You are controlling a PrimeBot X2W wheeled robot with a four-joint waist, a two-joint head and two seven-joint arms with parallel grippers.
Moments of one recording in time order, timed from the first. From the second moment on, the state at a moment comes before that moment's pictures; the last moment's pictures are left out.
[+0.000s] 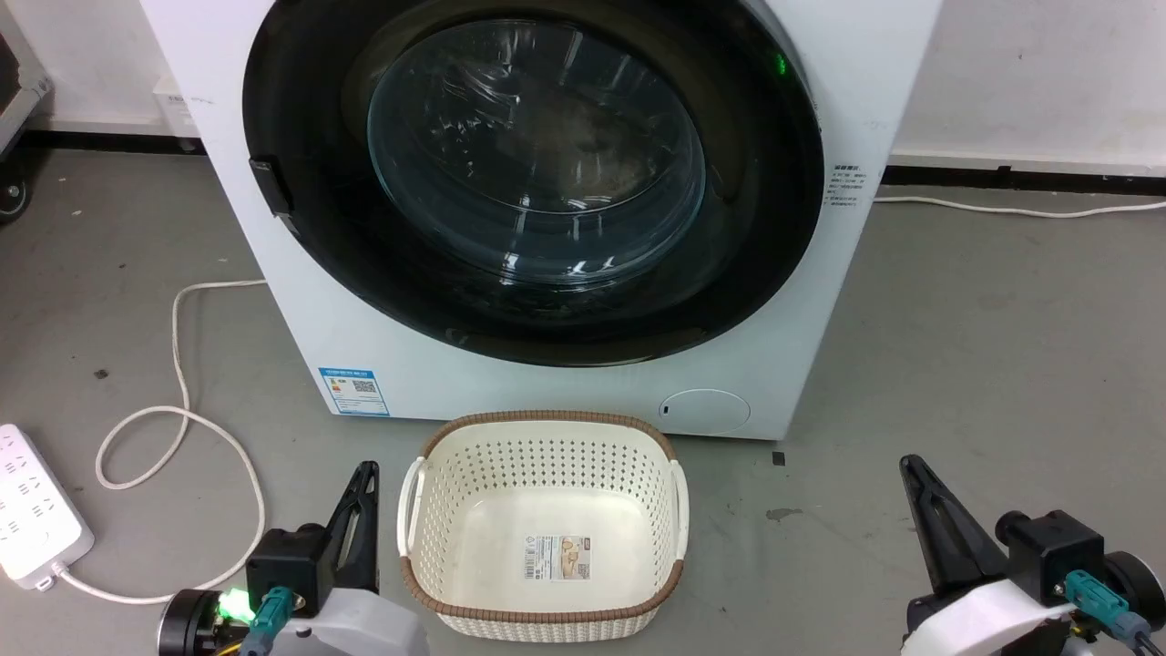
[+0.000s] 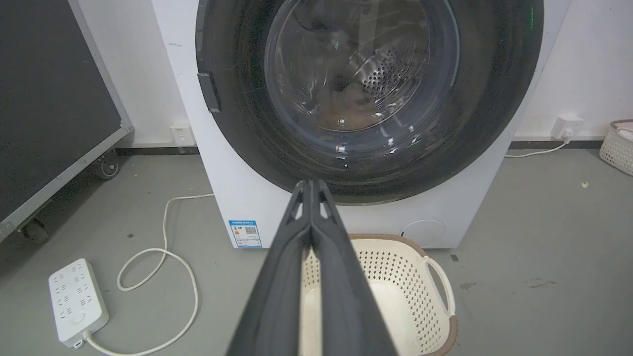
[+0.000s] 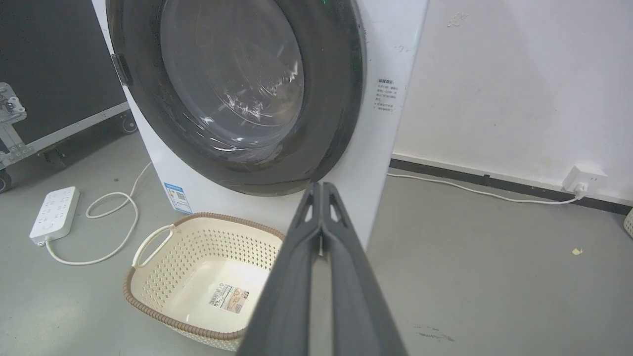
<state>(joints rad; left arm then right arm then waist) 0.02 0.05 -0.03 0.02 -0.03 -0.01 -0.07 0.02 -0.06 -0.02 0.02 0.03 0.13 -0.07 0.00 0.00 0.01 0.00</state>
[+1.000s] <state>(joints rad) 0.02 0.05 -0.01 0.01 -0.01 0.00 -0.01 0.01 -0.06 0.00 0.01 0.01 0.13 -0.01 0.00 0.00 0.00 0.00</state>
